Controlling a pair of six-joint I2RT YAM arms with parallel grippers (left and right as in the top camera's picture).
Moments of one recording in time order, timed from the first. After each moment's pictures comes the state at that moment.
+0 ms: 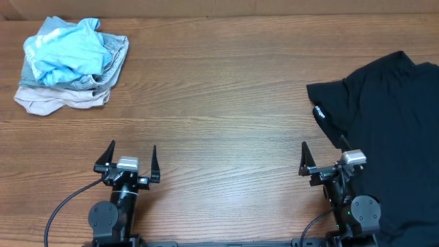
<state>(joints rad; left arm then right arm) 0.08 0.02 0.01 -0.04 0.16 0.14 0.13 0.01 0.02 -0.03 -0.04 0.09</state>
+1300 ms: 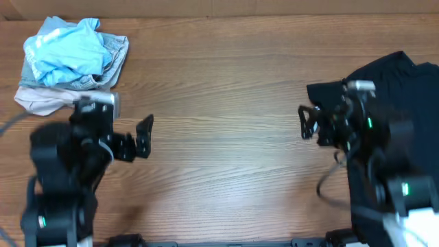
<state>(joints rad) 0.08 0.86 1.12 -0.82 0.32 0.06 0.13 0.95 1.05 -0.73 -0.19 0.27</state>
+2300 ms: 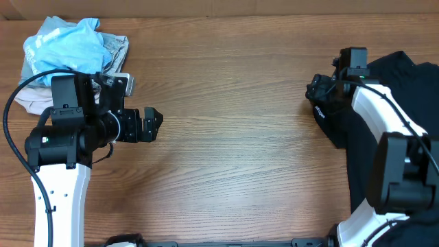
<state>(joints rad) 0.08 1.21 1.29 -1.10 0.39 0.06 -0.07 1.89 1.27 -0.51 -0.06 0.27</state>
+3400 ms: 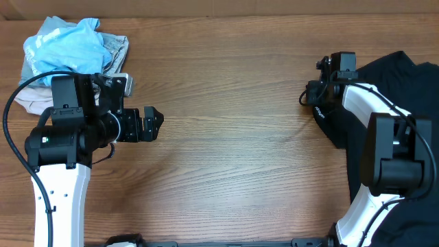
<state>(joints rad) 0.08 1.21 1.29 -1.10 0.40 0.01 -0.06 2.03 1.28 -0.38 -0.12 0.05</state>
